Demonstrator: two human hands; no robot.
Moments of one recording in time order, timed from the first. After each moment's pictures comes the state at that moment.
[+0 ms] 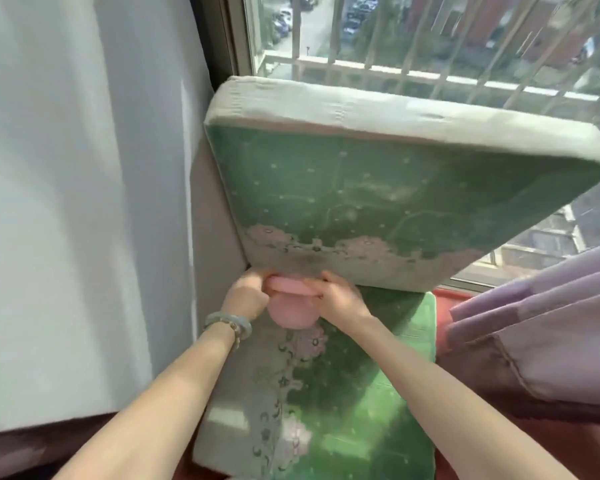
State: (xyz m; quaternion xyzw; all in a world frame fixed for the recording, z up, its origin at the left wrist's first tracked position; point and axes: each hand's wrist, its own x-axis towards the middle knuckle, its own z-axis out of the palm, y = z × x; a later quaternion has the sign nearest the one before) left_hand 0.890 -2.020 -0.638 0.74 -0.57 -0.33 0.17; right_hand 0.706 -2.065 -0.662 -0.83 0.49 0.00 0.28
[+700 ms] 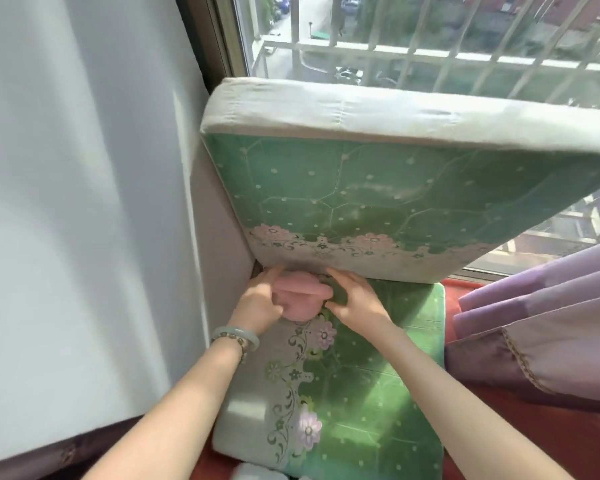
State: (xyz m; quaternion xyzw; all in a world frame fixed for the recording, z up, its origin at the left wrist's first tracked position) left_hand 0.882 -2.009 -0.633 0.74 -0.52 -0.40 0.13; right_hand 0.684 -2.057 -0.645 -0.73 0.55 -0.06 0.40
